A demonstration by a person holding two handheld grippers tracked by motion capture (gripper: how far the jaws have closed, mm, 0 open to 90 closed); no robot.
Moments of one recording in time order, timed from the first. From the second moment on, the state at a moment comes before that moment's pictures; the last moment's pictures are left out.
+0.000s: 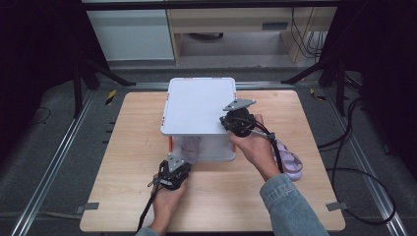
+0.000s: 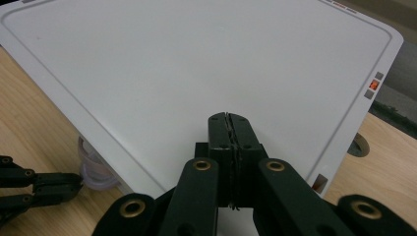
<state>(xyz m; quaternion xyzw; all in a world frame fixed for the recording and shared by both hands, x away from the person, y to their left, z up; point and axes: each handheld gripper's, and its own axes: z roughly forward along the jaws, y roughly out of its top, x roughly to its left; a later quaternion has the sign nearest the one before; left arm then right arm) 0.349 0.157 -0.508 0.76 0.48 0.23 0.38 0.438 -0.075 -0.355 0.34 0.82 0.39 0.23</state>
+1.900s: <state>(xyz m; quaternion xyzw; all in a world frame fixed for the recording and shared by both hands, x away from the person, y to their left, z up) 0.333 0.226 -0.474 0.76 0.47 0.23 0.38 0.384 -0.222 -0.373 0.43 0.75 0.43 0.26</state>
